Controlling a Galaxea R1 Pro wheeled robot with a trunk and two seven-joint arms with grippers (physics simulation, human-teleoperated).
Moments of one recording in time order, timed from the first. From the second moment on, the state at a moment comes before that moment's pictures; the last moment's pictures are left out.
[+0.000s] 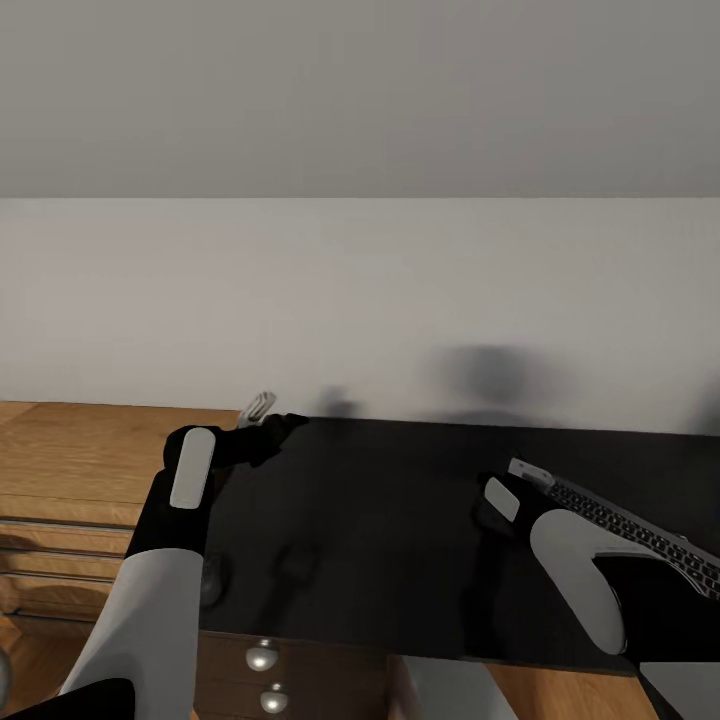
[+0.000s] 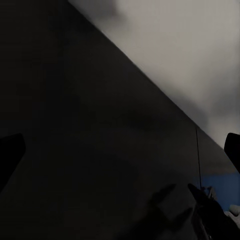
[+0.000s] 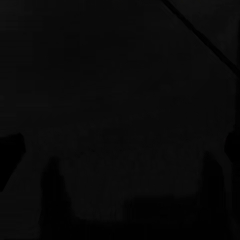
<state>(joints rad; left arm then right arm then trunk) -0.81 -0.15 0.27 -1.16 0.72 1.01 0.23 -1.06 -0.04 -0.01 -0.10 -0.40 0.10 -0.43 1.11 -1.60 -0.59</state>
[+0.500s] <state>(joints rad) -0.81 -0.15 0.27 -1.16 0.72 1.01 0.23 -1.06 -0.04 0.00 -0.10 -0.40 0.10 -0.43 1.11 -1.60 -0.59</state>
